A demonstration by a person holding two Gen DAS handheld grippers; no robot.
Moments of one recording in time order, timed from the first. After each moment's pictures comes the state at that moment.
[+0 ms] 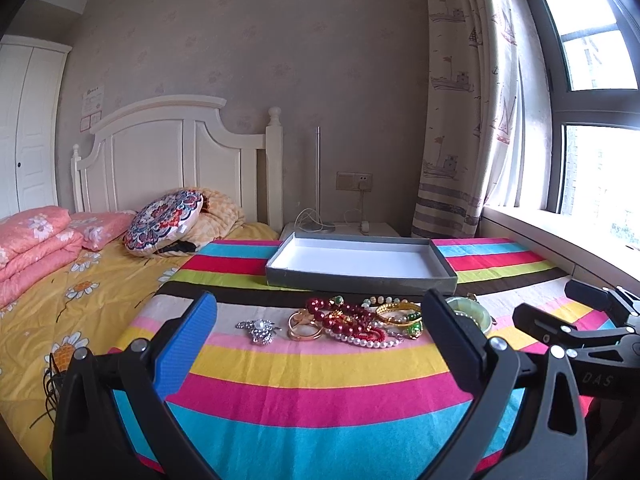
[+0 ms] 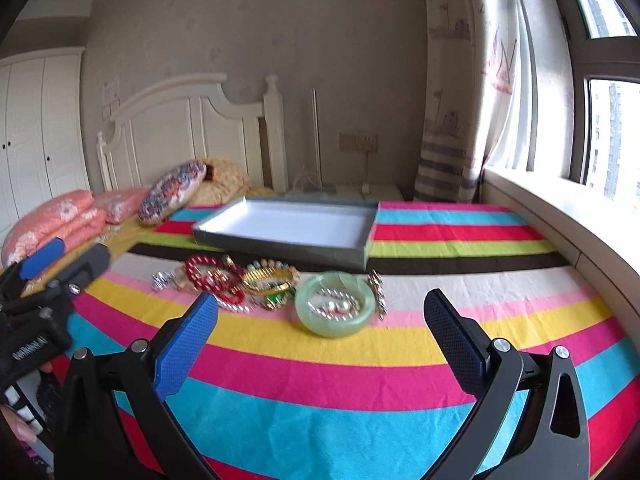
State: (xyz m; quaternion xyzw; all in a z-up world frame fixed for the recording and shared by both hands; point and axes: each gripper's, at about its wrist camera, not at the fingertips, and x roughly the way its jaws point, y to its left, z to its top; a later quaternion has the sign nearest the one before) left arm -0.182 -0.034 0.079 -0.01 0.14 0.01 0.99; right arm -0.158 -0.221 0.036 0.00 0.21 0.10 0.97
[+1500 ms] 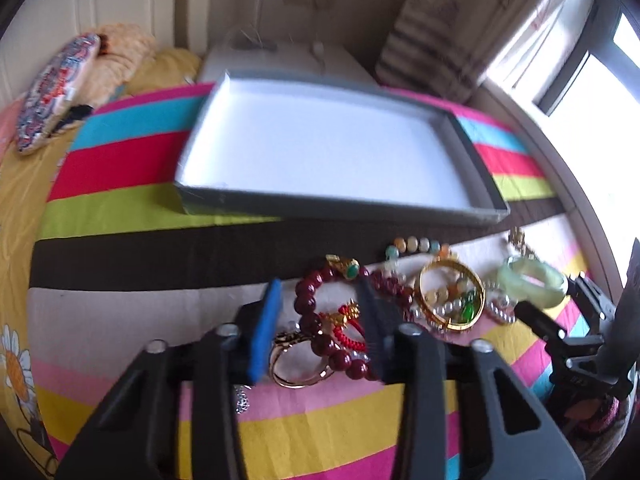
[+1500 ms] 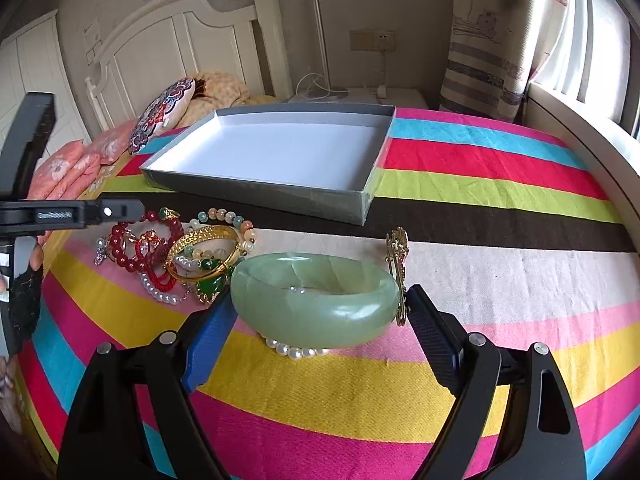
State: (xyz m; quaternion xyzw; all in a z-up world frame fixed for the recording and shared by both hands) left arm 0.060 0.001 0.035 -0.03 0.51 -0.14 0.85; right arm -0.026 -0.227 -0.003 0.00 0.38 0.13 0.91
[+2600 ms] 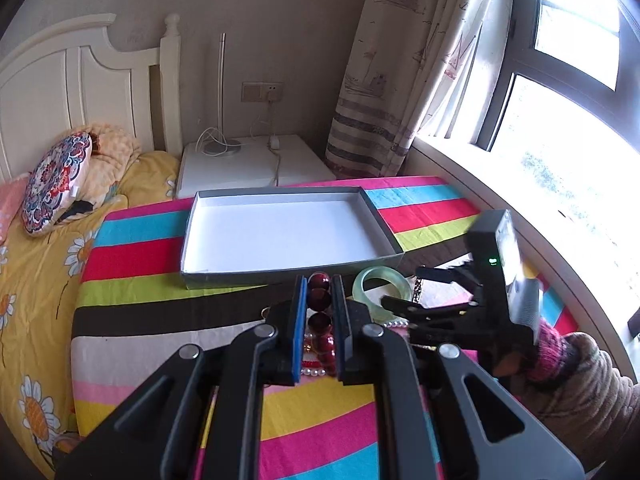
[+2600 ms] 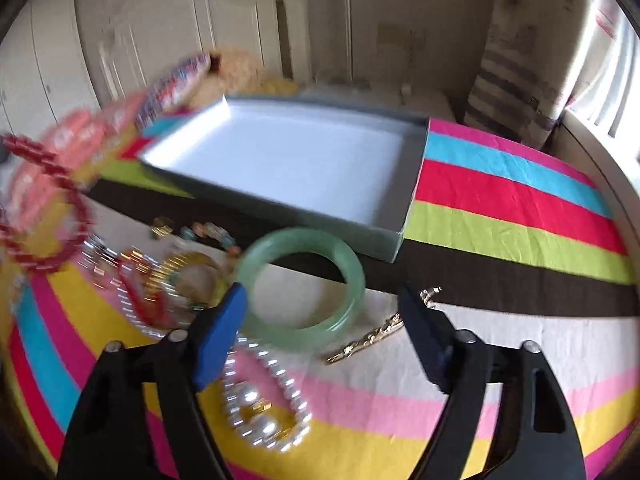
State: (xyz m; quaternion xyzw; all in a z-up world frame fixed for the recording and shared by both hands) left arm -0.042 -0.026 0.147 -0.01 0.34 -0.19 0.92; right arm 0.024 -0.198 0.000 -0.06 0.41 0.16 0.90
